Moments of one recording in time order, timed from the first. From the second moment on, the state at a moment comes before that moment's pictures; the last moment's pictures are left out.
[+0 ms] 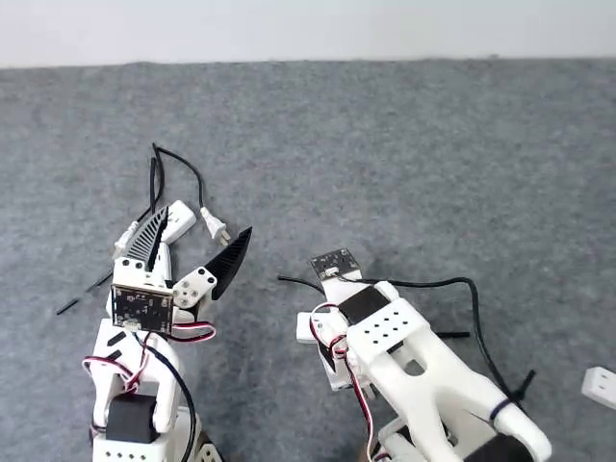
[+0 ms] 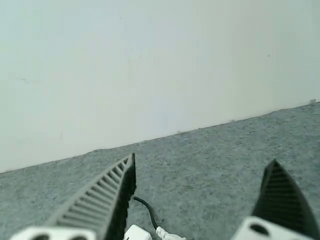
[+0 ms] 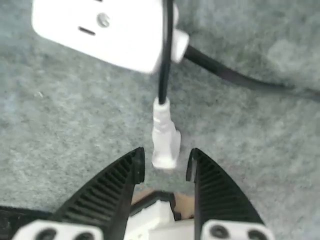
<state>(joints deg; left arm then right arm) 0.0 -103.4 89.4 31.2 -1.3 -35.7 -28.1 57.0 76.5 -14.0</state>
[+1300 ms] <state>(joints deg) 0.0 -103.4 89.4 31.2 -1.3 -35.4 -27.9 59.6 71.3 -13.5</state>
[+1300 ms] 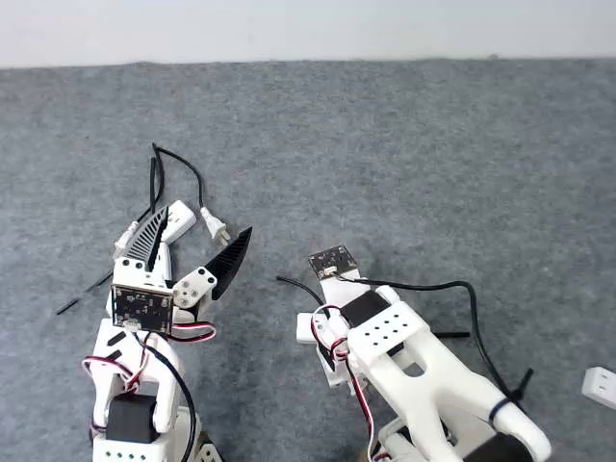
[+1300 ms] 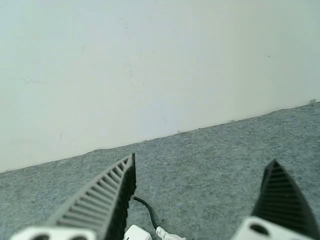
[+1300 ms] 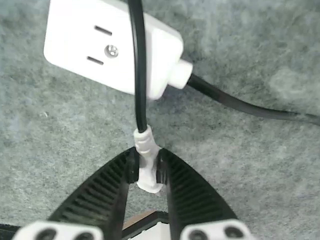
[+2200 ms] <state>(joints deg) 0.0 -103.4 87.3 33.5 -1.3 -32.4 -27.8 60.0 71.4 -13.4</state>
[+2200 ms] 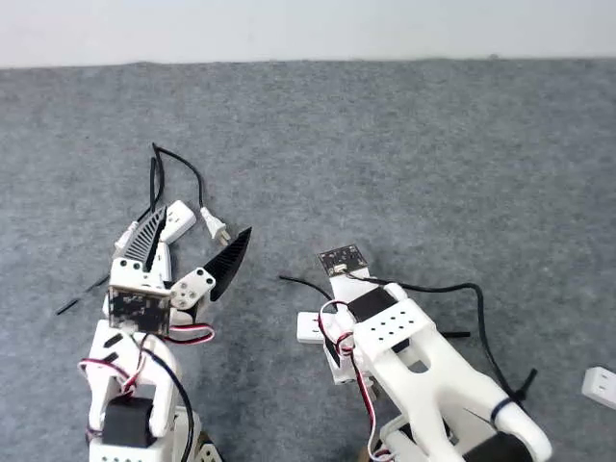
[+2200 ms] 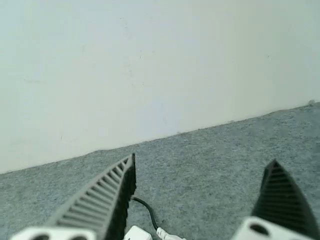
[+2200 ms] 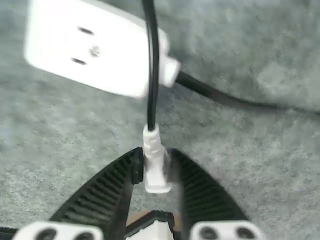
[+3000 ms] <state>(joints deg) 0.0 -103.4 83.2 38.8 -1.3 -32.4 -27.9 63.2 67.8 -13.3</state>
